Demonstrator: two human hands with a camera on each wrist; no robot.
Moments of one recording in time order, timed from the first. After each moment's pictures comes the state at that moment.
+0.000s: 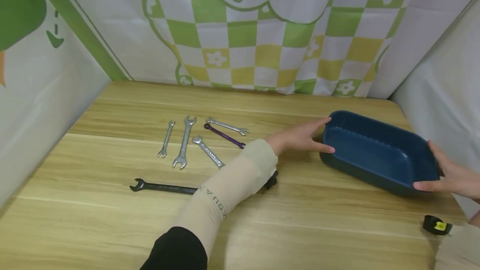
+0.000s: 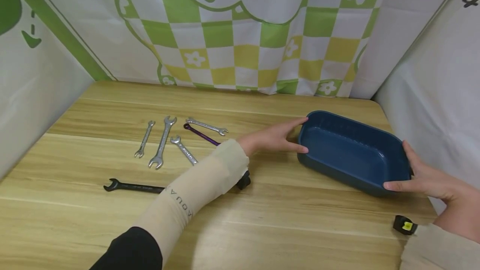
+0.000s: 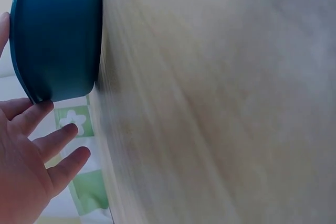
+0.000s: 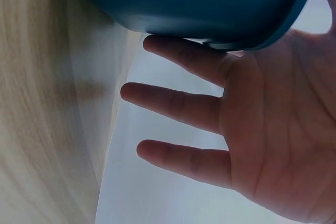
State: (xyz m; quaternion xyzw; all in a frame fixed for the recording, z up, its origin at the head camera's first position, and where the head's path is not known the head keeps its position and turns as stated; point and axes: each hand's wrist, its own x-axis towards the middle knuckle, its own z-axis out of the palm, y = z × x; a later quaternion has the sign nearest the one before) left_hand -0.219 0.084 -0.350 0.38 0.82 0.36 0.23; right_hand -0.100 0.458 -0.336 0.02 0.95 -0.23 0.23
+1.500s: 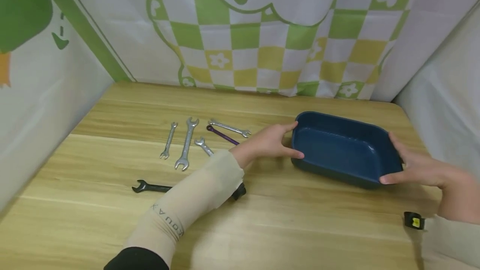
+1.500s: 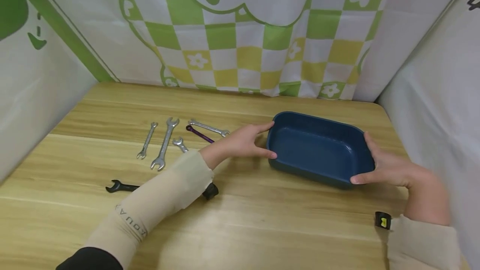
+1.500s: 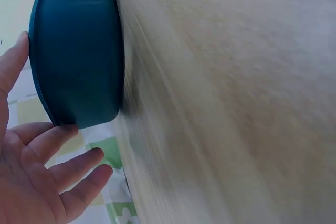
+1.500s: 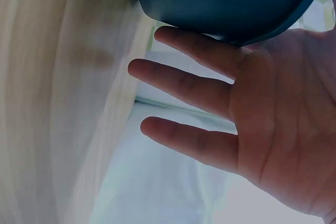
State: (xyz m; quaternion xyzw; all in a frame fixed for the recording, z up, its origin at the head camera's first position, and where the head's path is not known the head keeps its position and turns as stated) left_hand -0.192 0.010 -0.336 0.29 0.89 0.31 0.19; right_hand -0.129 0.393 -0.324 -0.12 0.92 -0.28 0.24
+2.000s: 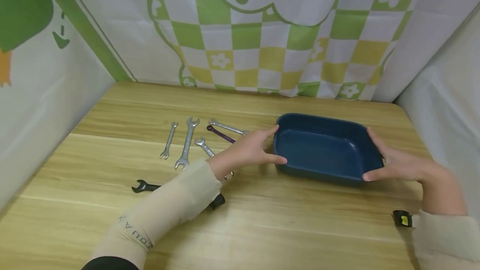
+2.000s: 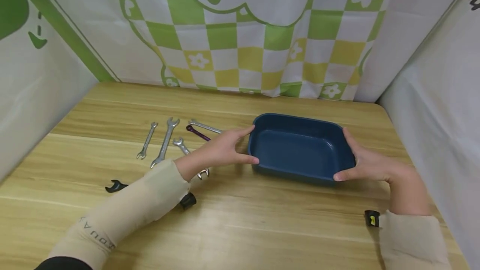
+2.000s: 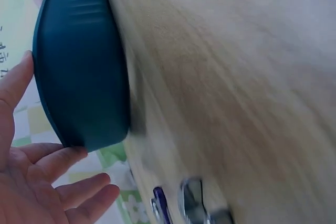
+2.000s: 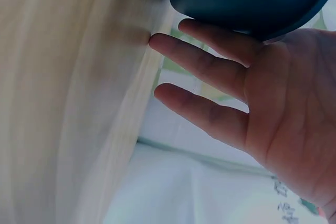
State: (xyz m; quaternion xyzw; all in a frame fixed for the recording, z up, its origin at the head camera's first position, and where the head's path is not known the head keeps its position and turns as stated) left_hand -0.164 -0.030 -0.333 0.24 0.91 0.30 0.17; right_hand -0.141 0.360 -0.326 -0.17 0.90 -0.31 0.24
